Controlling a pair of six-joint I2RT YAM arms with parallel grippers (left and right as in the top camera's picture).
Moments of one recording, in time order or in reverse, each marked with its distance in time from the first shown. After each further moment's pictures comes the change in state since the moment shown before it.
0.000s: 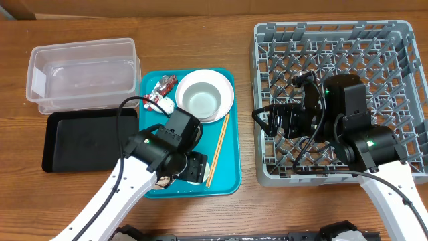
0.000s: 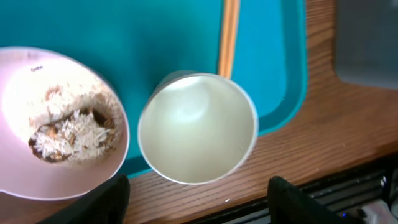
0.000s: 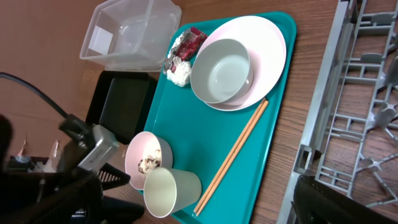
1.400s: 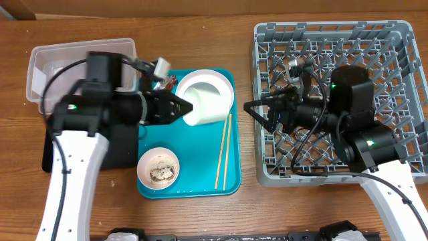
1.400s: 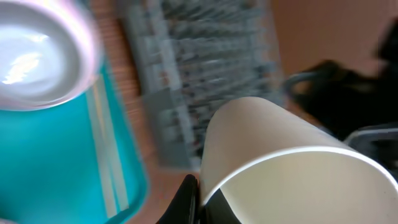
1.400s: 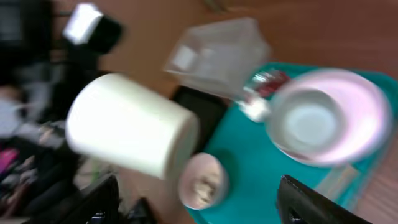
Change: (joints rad) left arm 0.503 0.084 0.393 0.053 0.843 0.198; right arm 0.002 0.003 0.000 0.346 -0.345 0.027
